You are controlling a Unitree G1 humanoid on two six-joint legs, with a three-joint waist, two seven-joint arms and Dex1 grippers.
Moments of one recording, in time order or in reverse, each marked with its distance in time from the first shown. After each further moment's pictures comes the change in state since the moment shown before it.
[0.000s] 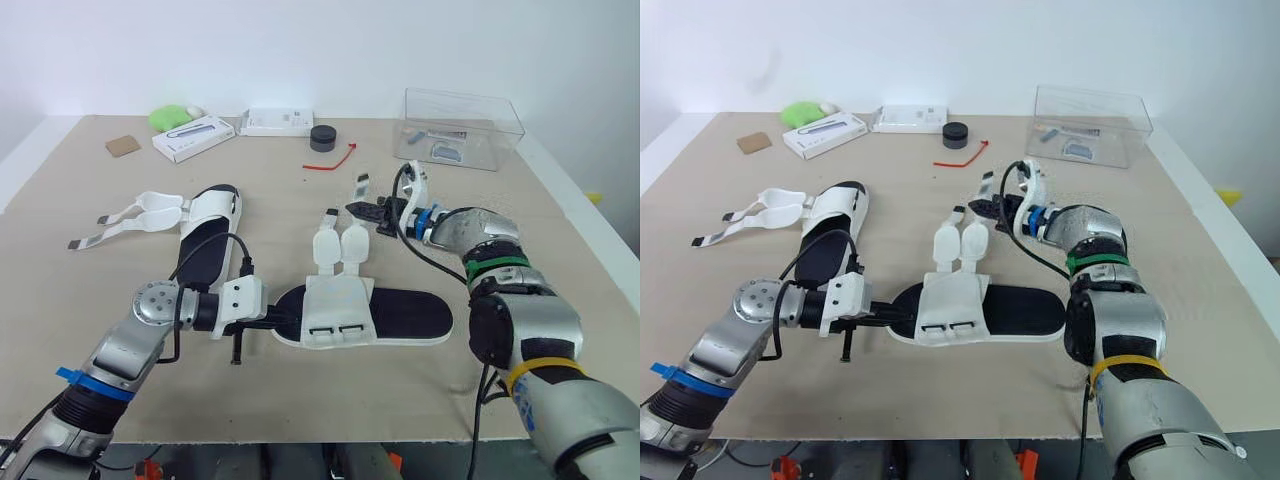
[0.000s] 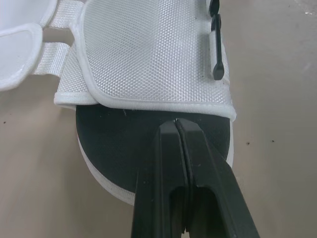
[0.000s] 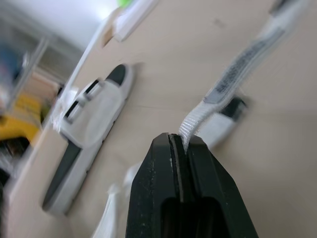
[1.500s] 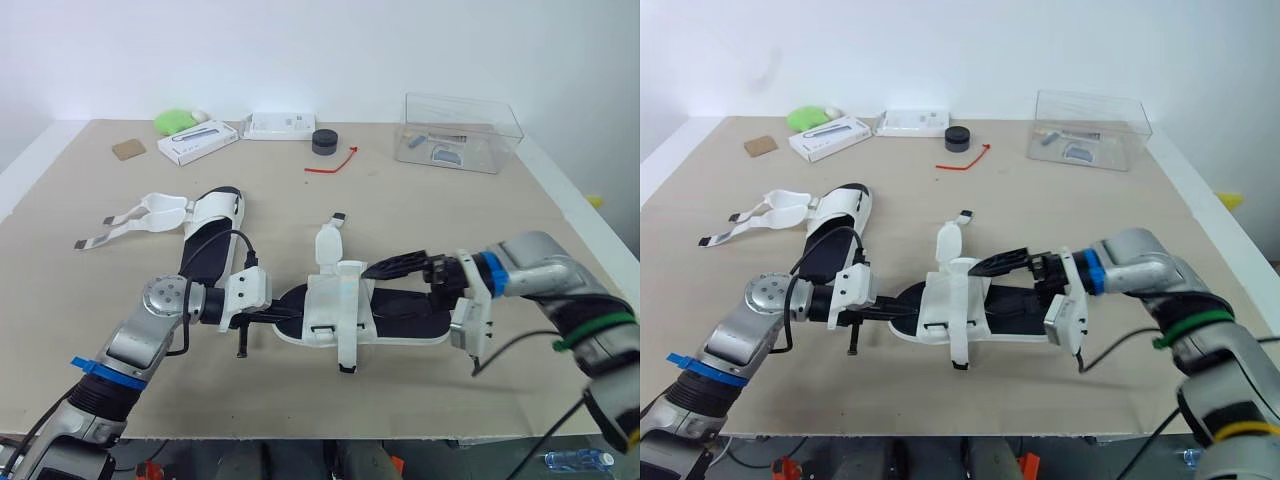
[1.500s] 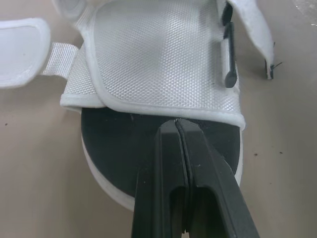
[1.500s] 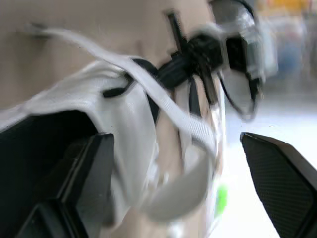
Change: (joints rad) left arm -0.058 -0.053 -0.003 0.090 0.002 0.019 -0.025; right arm 0.436 -0.606 0.670 -0.555 -0.073 -1.754 -0.054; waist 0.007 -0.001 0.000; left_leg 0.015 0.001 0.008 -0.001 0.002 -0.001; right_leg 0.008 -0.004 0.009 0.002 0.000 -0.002
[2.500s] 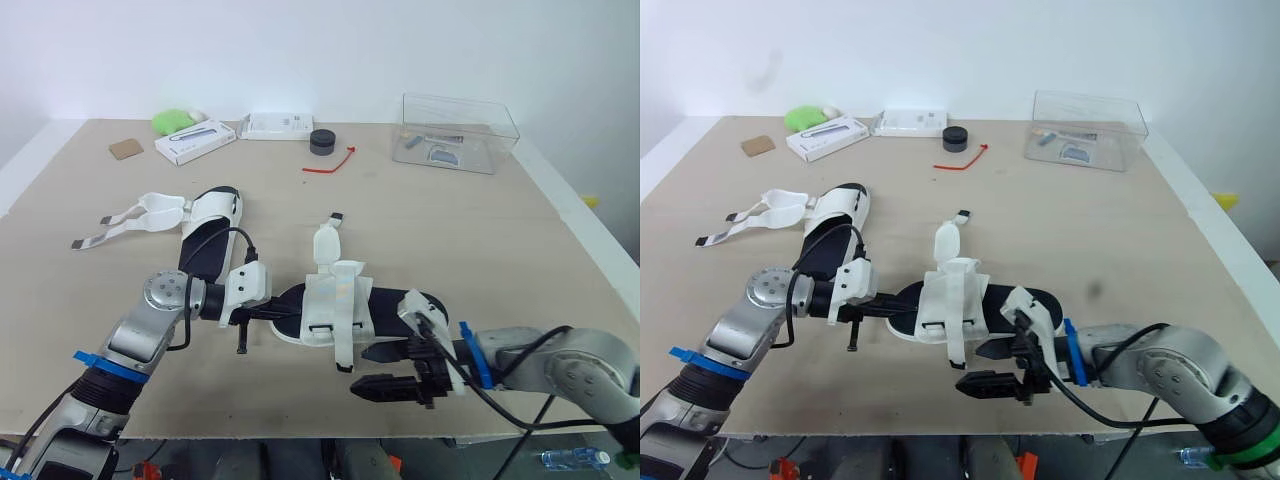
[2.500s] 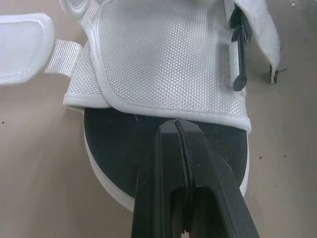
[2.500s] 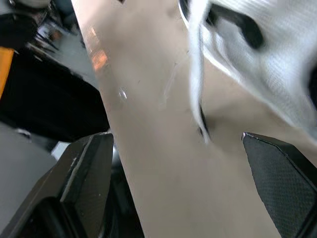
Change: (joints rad) left arm -0.030 -0.006 0.002 0.029 -0.008 0.028 -0.021; right arm 0.404 -0.042 -0.263 -0.880 1.004 2.111 -0.395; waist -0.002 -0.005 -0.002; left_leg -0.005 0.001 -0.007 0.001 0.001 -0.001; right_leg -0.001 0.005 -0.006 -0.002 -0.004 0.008
